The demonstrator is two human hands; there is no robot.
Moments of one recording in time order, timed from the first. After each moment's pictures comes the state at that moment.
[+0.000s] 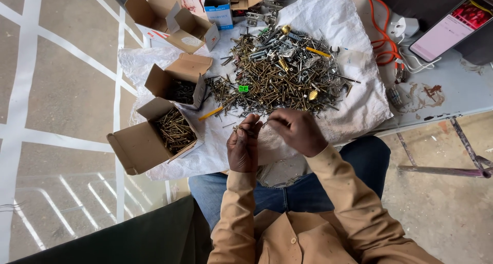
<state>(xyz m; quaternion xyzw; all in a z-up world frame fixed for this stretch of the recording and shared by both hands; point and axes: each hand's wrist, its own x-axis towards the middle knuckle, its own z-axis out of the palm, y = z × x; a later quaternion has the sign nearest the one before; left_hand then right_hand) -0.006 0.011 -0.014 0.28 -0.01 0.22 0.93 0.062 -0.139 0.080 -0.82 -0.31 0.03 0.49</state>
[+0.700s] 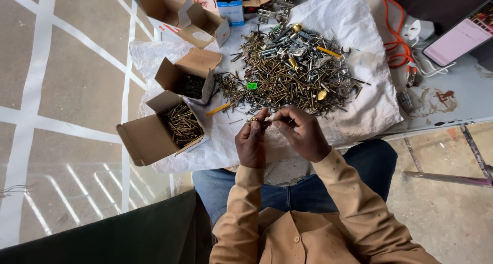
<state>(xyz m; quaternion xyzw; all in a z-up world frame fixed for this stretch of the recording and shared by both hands) -0.001 -0.001 0.003 0.35 0.06 0.25 0.90 0.045 -0.129 0.088 -0.77 -0.24 0.03 0.59</state>
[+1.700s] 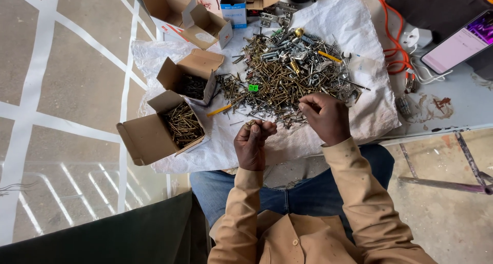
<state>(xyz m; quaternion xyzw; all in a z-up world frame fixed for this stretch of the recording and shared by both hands) -0.006 0.004 -0.011 0.30 0.09 0.21 0.92 0.092 -0.174 0.077 -0.87 -0.20 -0.05 0.45</state>
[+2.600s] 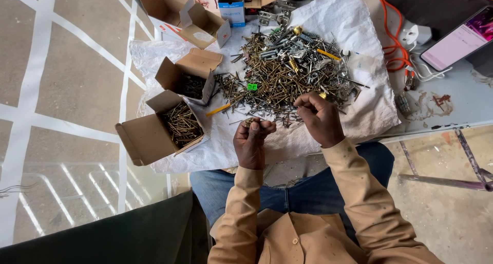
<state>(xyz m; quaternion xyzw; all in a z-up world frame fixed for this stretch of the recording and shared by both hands) -0.002 0.004 -0.001 0.31 0.10 0.22 0.92 0.080 -0.160 0.075 -0.81 -0.15 0.01 0.57</state>
